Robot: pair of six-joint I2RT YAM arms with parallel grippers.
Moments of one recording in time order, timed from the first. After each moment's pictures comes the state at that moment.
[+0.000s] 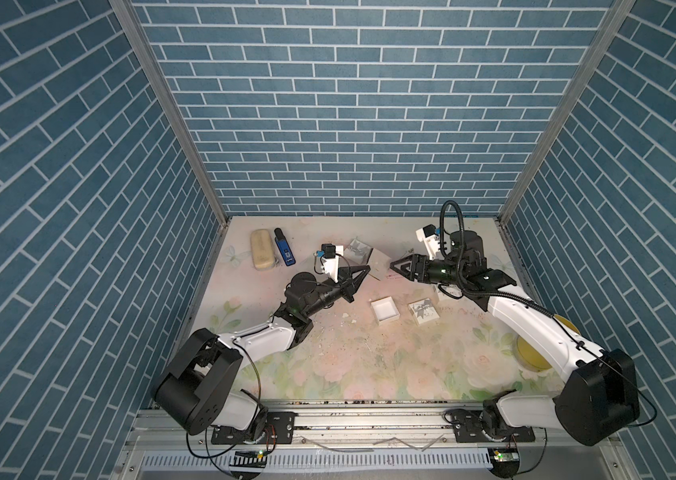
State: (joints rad) left arm -0.59 1.43 0.62 0.93 0.41 -0.61; right arm 0.44 1.34 1.04 -0.21 -0.67 0.59
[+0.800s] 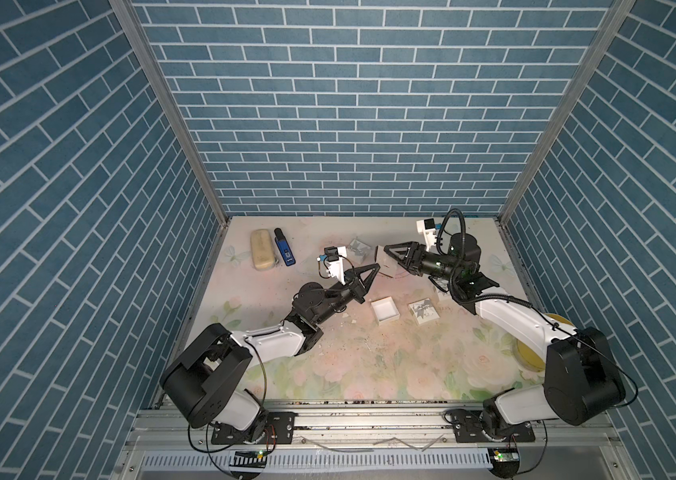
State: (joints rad) left arm -0.71 1.48 0.61 1.10 0.22 -0.78; right arm 0.44 1.44 0.93 0.40 -0.74 1.00
